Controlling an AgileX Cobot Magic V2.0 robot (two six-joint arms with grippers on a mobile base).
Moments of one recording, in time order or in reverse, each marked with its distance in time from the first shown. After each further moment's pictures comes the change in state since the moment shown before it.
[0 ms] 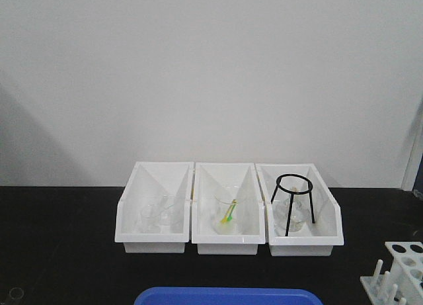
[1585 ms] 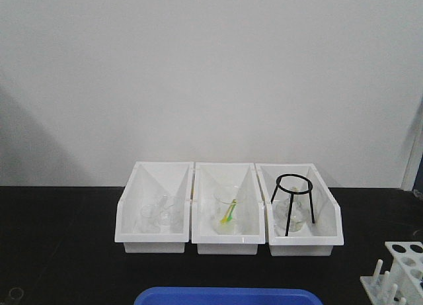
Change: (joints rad) left arm 0.000 0.822 -0.820 0.210 0.061 0.162; right arm 0.000 0.682 -0.782 -0.148 0.105 0.020
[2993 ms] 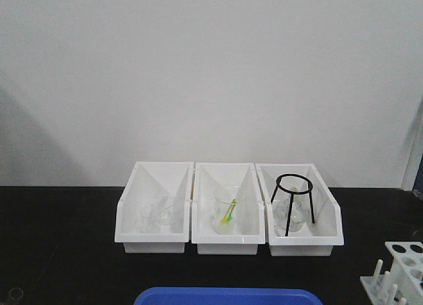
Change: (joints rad) left arm 0.026 0.240 0.532 -0.094 -0.370 0.306; right arm 0.000 0.000 0.000 -0.004 0.000 -0.020
